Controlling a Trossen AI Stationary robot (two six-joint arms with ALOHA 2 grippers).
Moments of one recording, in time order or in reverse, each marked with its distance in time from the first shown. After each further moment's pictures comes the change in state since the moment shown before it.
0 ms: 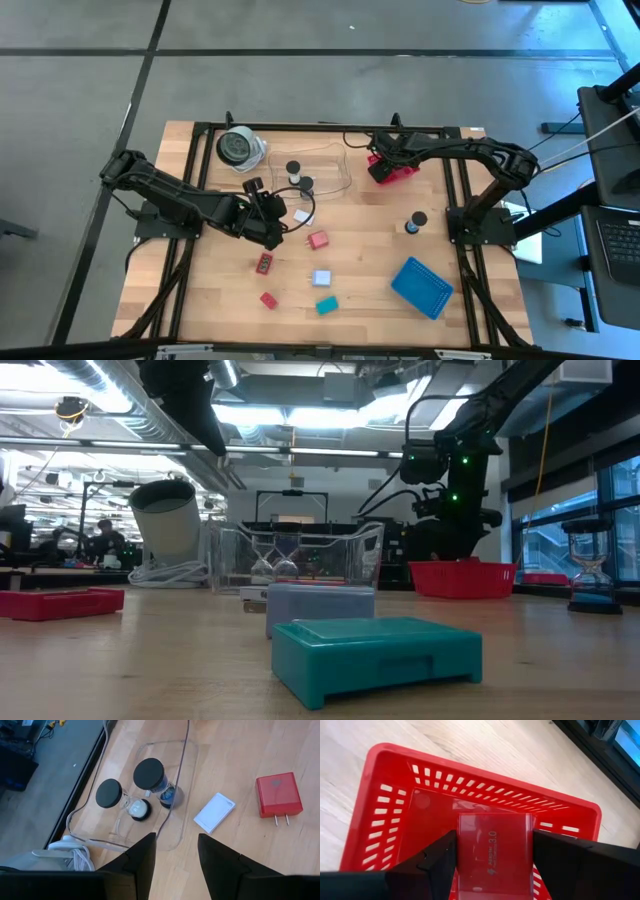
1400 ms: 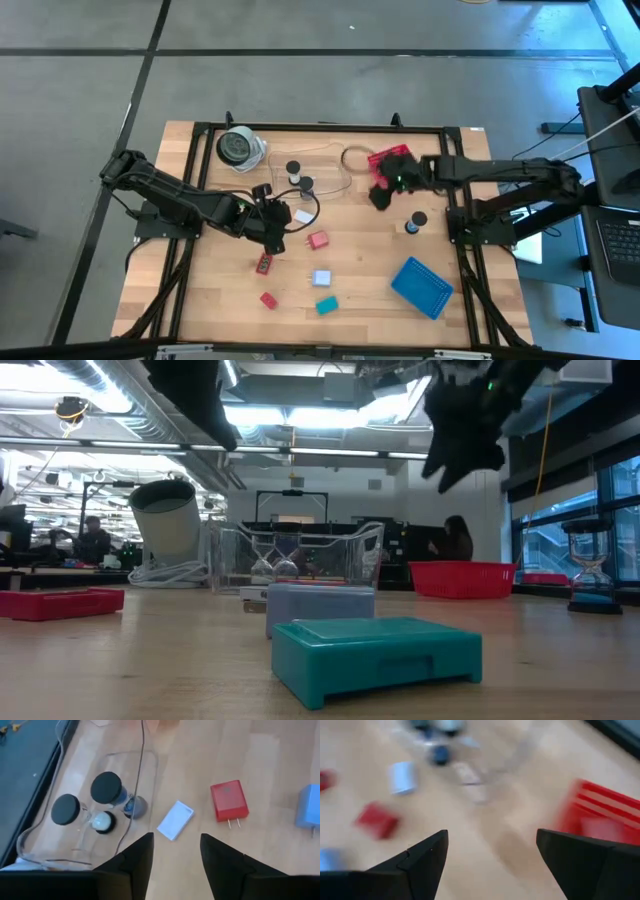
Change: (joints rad) left arm -0.001 0.000 0.000 0.127 0.145 0.093; right arm 0.463 -0.393 0.000 0.017 -0.136 0.176
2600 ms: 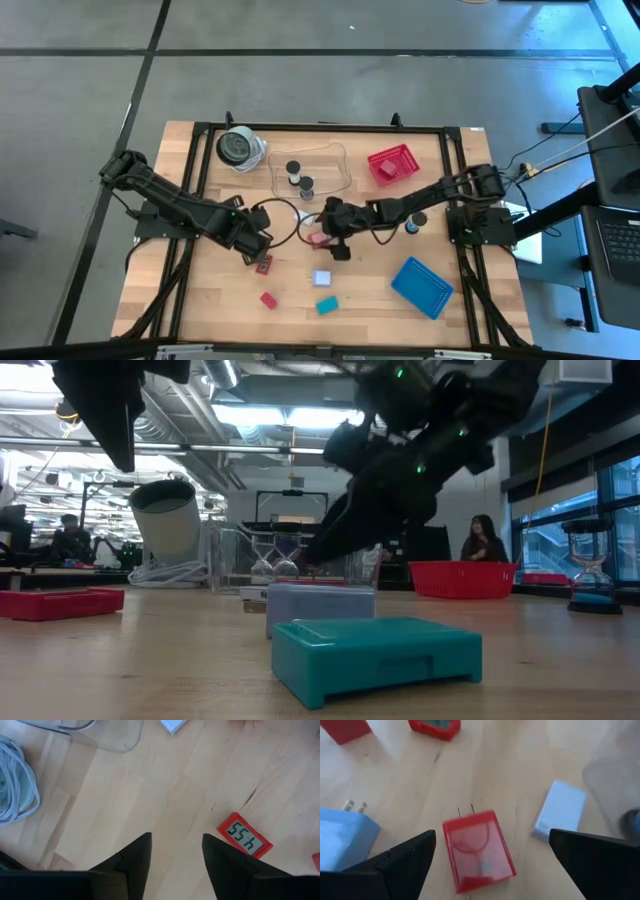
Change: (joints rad) left arm -0.101 0.000 0.000 -0.385 0.213 -0.461; right arm 0.158 0.654 0.000 0.892 -0.255 -0.554
